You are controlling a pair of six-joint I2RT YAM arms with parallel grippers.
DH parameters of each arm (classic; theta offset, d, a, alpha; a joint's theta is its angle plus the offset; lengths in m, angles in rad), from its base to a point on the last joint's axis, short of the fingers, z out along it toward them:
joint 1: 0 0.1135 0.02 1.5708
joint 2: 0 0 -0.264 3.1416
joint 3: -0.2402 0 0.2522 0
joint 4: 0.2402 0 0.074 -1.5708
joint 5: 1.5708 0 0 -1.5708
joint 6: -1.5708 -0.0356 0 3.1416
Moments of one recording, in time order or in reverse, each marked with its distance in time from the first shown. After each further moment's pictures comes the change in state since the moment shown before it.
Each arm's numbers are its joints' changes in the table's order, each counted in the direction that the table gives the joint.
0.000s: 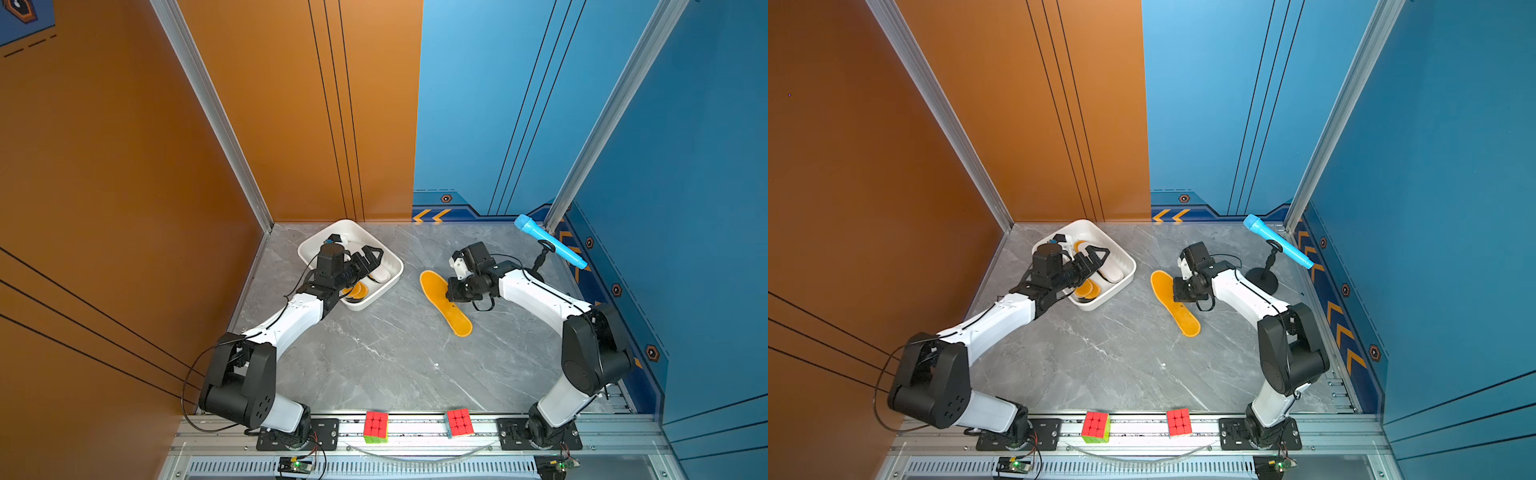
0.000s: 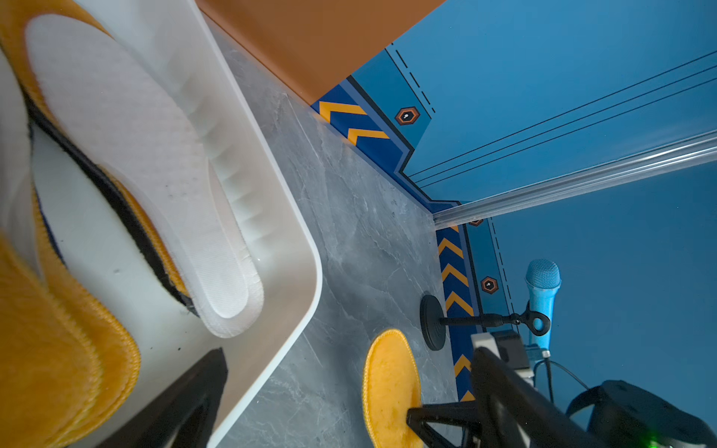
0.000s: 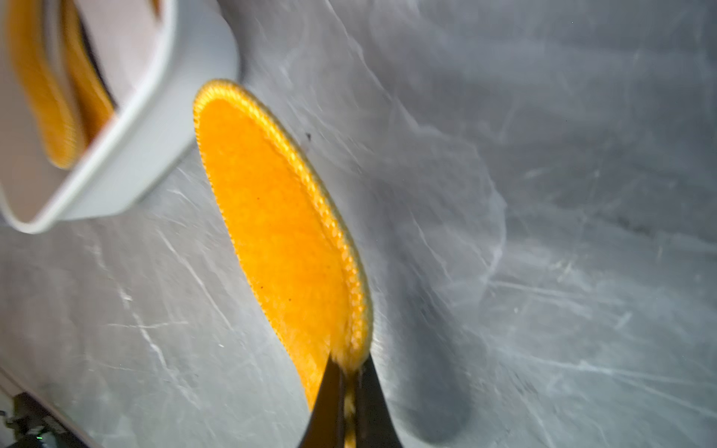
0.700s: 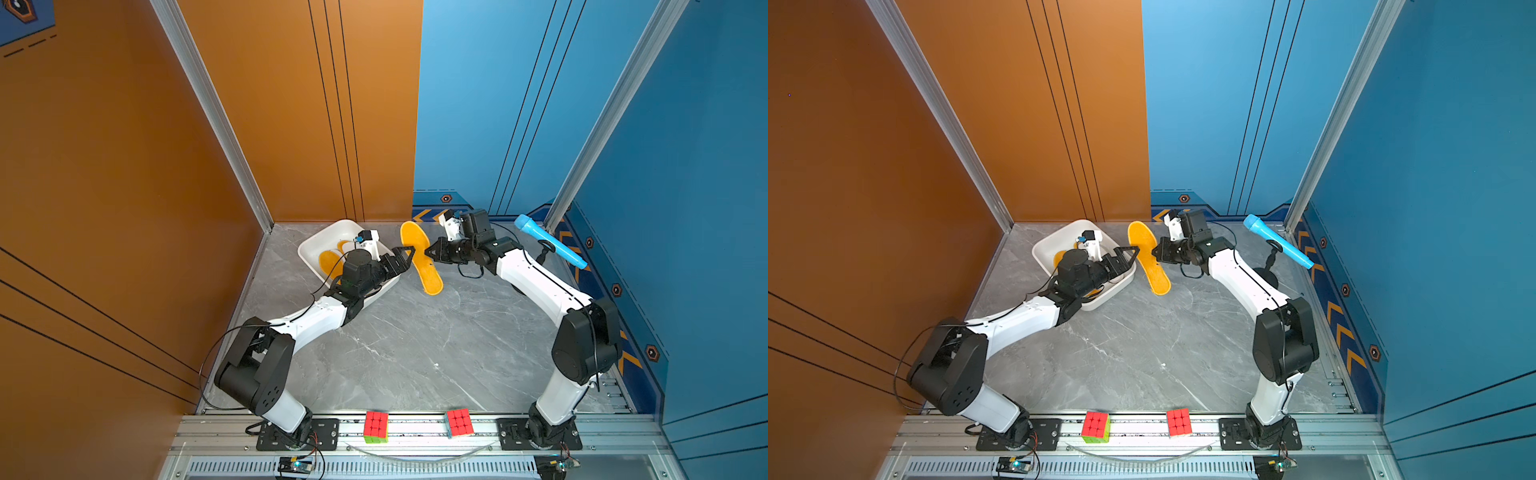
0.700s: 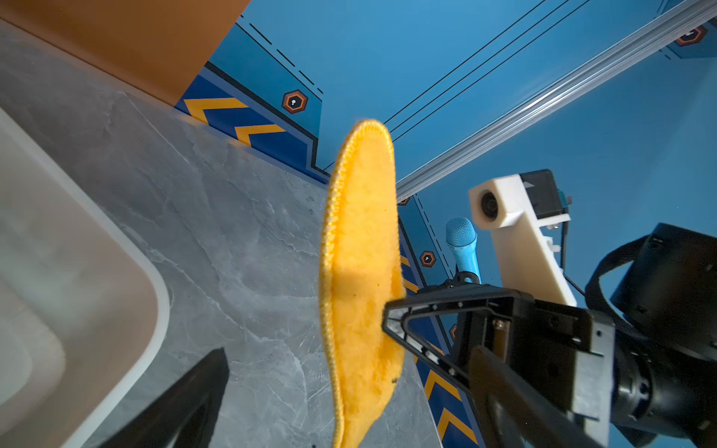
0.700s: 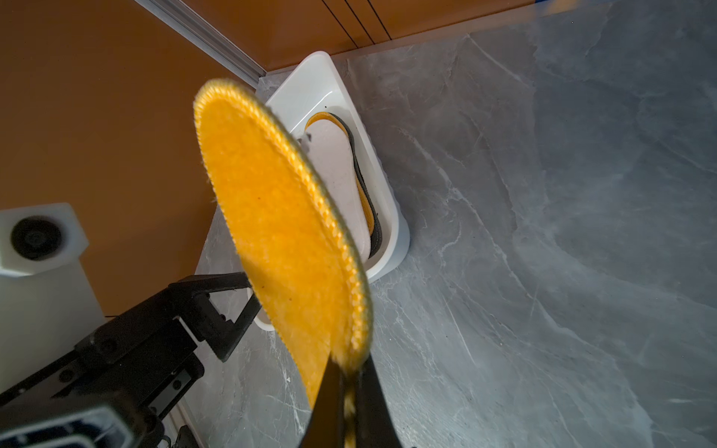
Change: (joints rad) left arm -0.193 -0.097 0.001 -0.341 -0.062 -0.010; right arm 0.009 -0.084 -0.273 -0.141 -0.174 -0.134
